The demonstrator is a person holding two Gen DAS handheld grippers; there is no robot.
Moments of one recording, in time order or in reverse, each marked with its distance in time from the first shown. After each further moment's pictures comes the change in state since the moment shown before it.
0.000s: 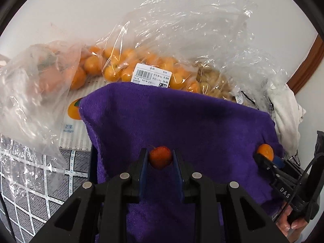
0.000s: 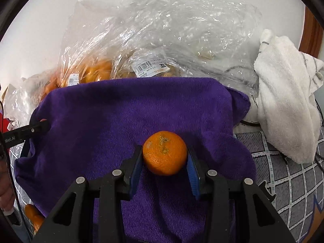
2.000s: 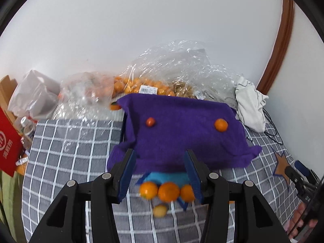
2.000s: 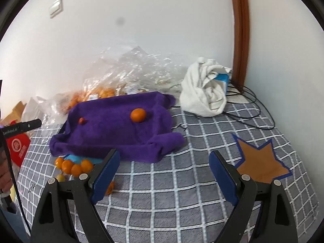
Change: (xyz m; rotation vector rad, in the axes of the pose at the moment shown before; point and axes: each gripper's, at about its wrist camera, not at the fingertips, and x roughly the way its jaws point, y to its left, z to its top) left arm -0.182 -0.033 -0.105 0.064 -0.209 0.062; right arm -0.221 -0.035 -0.135 0.075 -0.252 -0.067
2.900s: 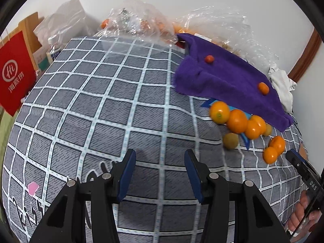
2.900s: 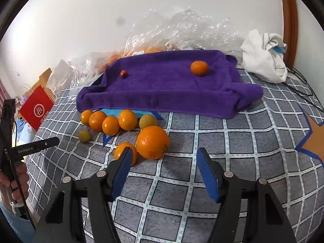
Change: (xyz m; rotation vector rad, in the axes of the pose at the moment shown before) left arm 0.031 0.099 -0.125 -0.208 0.161 0.062; right arm 0.063 0.070 -0.067 -0.099 0.155 0.216
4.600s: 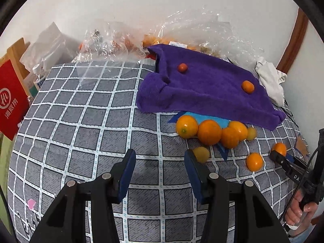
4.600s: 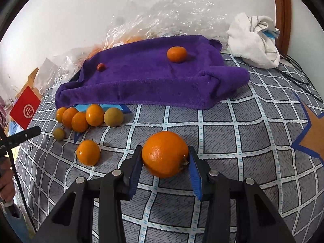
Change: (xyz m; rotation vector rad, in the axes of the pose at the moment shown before) left arm -0.008 -0.053 0.014 0.119 -0.065 0.010; right arm 0.020 -0.039 -0.003 0.029 0.047 -0.038
